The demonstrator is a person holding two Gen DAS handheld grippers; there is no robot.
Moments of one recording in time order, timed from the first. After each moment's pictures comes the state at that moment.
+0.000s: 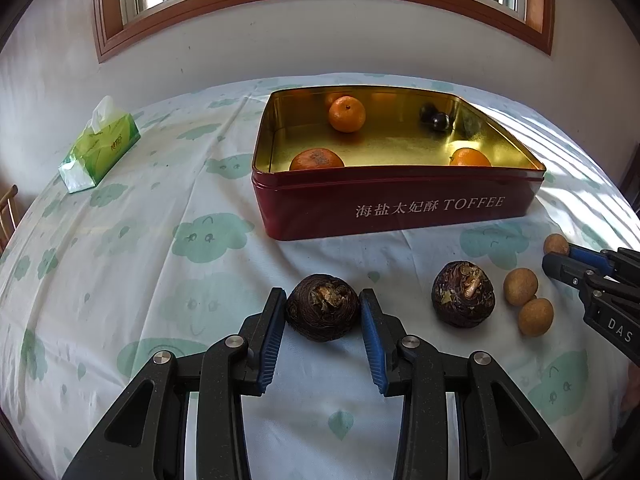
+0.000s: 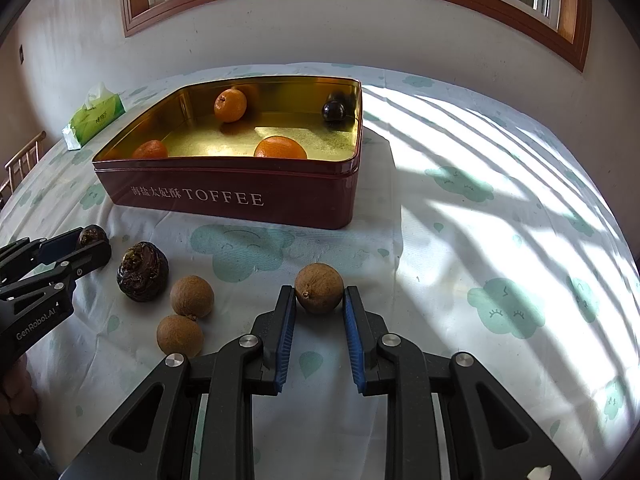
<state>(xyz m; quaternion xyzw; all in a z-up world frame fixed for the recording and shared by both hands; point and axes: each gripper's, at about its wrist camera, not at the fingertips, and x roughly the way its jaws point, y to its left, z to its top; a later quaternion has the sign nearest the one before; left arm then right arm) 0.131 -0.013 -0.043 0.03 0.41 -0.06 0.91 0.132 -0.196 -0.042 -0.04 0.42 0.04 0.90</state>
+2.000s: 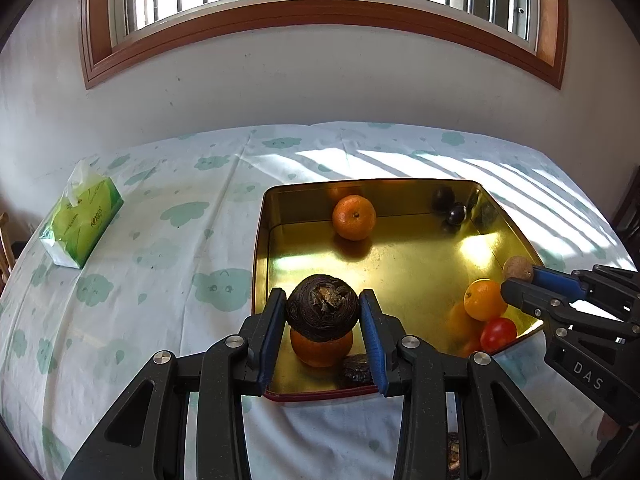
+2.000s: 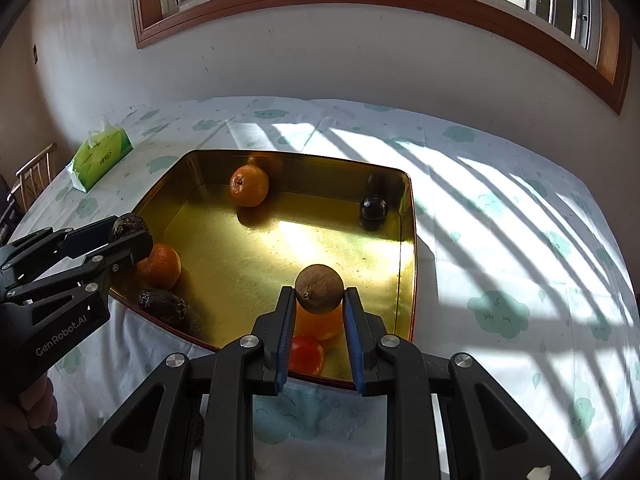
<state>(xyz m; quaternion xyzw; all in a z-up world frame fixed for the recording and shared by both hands) 0.226 -0.016 0.008 0.02 0.38 -0.07 0.92 0.223 -0.163 0.005 -0.05 0.42 0.07 0.90</state>
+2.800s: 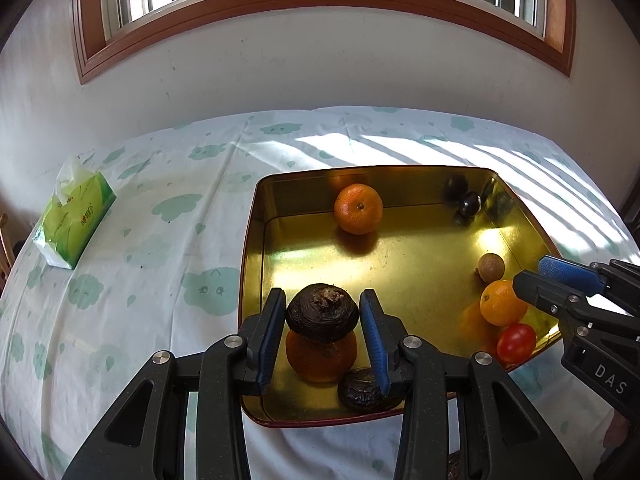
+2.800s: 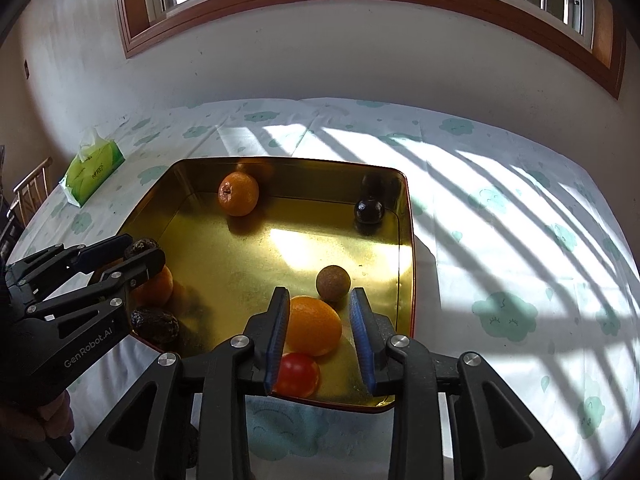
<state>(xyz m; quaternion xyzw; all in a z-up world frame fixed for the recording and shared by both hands) 0.243 -0.021 -0.007 0.03 0.41 -0.06 0.91 0.234 -0.169 0.002 -0.03 0.42 0.07 0.90</state>
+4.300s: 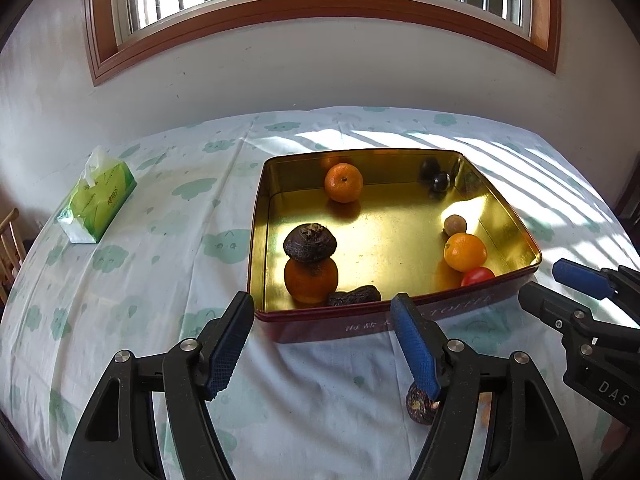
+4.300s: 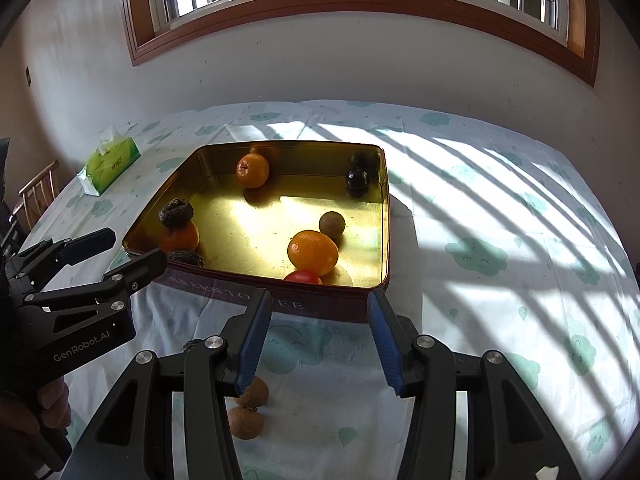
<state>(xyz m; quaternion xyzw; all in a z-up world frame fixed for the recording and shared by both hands) 0.174 -0.024 0.010 0.03 0.40 -0.06 0.91 0.162 -0.178 0.011 -0.02 0.41 0.06 0.91</state>
